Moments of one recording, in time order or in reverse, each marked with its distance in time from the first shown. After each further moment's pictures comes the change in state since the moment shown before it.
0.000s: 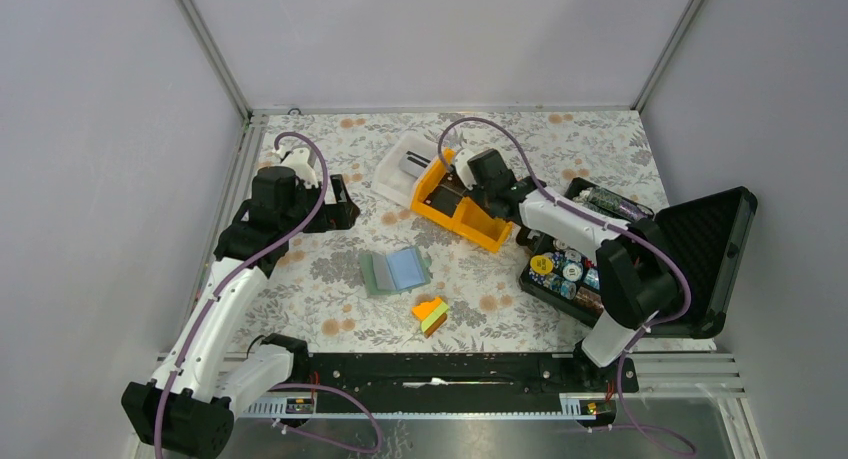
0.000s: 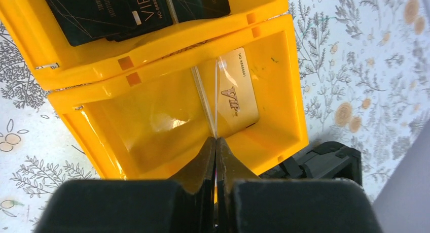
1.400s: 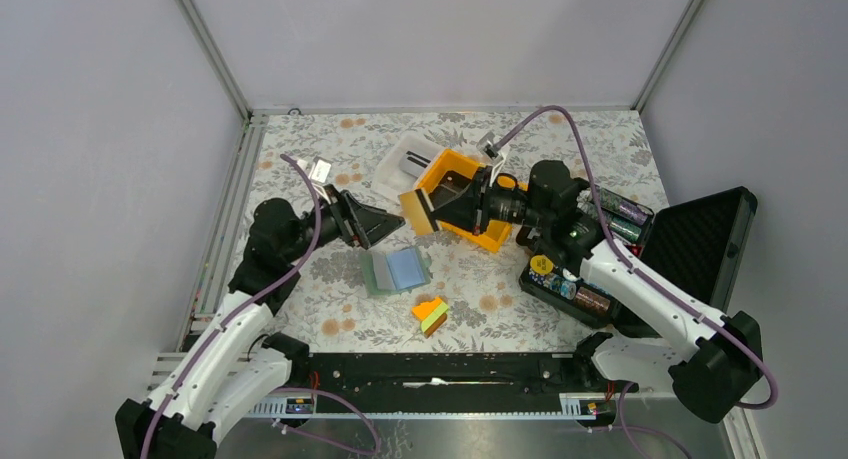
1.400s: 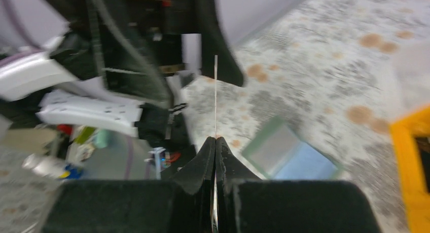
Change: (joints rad) left arm -0.138 -0.174 -0.296 0.679 0.490 -0.421; right arm 0.014 -0.534 -0.231 0.463 -0.929 0.812
